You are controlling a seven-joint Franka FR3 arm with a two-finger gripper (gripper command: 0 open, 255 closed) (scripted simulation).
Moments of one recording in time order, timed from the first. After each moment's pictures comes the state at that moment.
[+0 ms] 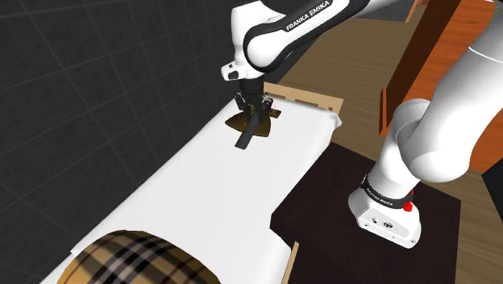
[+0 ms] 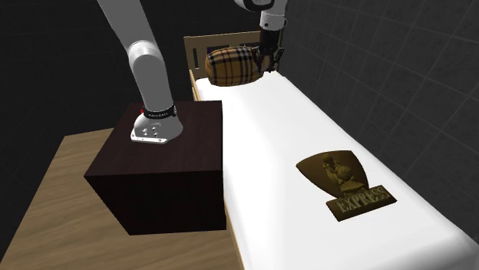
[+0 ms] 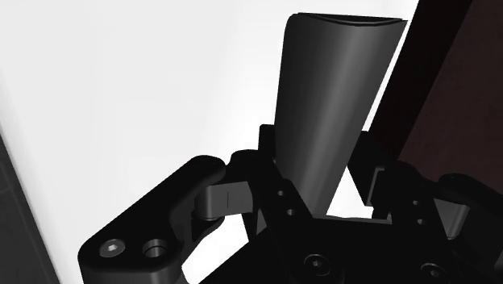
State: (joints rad) arm 0.37 -0.15 -0.12 -2.33 -0.03 2.10 -1.48
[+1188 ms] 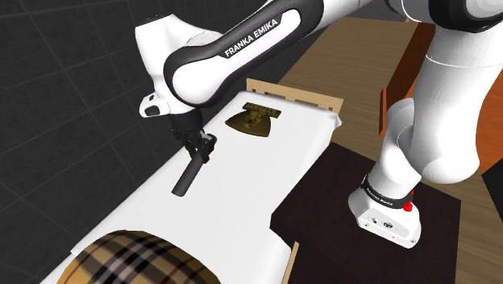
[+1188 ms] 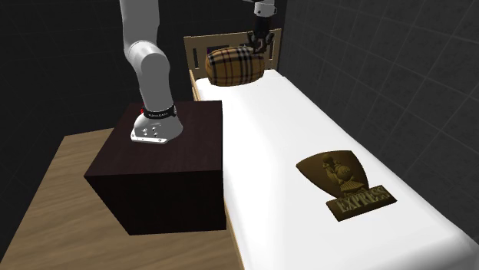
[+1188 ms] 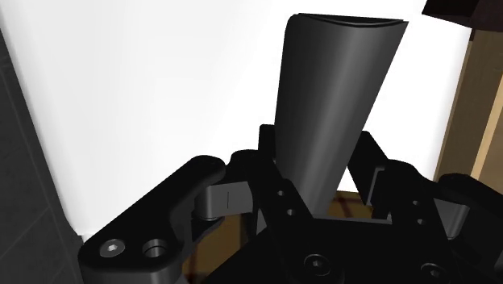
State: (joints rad) arm 0.57 0.17 0.08 -1.93 0.02 2.03 -1.10
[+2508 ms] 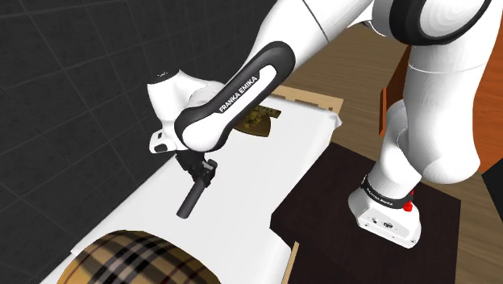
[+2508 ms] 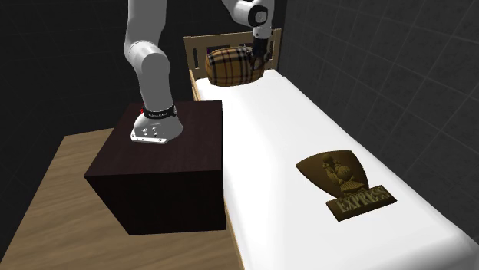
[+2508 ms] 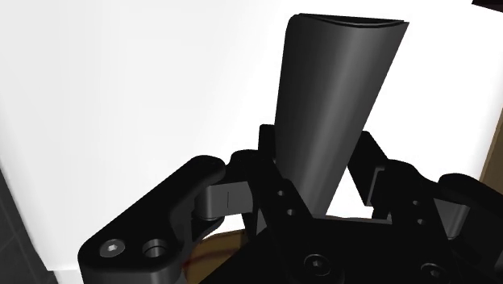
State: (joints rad) arm 0.58 0.32 0.09 -2.00 0.00 2.24 -1.07
